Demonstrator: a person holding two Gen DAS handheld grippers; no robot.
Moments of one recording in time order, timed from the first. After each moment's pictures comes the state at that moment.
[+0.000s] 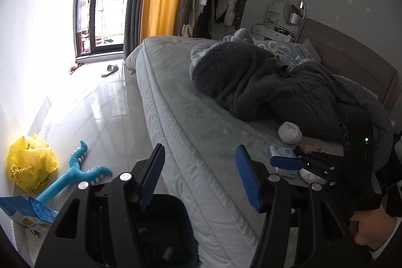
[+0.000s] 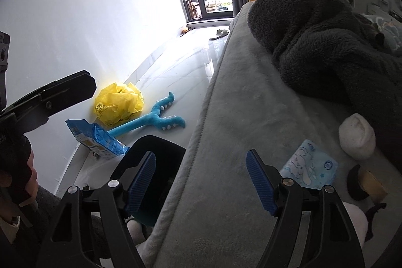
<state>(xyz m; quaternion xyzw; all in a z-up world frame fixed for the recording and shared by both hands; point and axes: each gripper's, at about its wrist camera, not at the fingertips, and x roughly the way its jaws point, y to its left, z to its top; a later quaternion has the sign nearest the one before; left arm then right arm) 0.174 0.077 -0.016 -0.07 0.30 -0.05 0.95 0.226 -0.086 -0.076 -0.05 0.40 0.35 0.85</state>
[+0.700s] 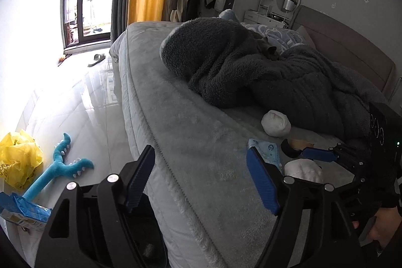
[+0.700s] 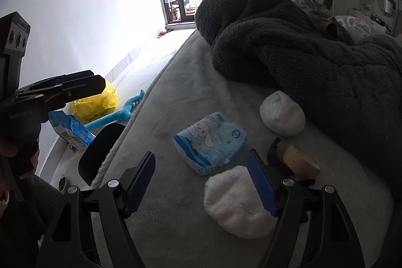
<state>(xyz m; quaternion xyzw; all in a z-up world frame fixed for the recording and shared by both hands) 0.210 0.015 -0.042 -0.07 0.34 -0.07 0.94 0.227 -0.185 -0.077 -0.08 0.39 0.30 0.87</state>
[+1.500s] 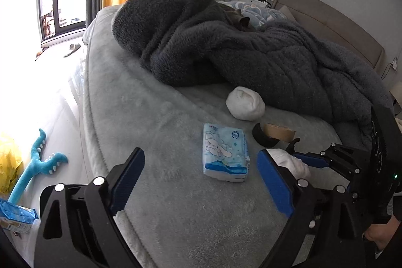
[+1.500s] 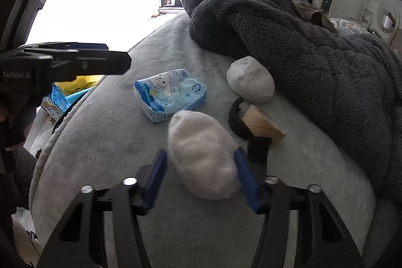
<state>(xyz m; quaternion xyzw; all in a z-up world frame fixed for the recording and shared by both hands) 0.242 -0.054 -0.075 -0.06 0.38 -0.13 0.91 0.215 -0.221 -0.108 -0.16 0.40 0.27 0.87</state>
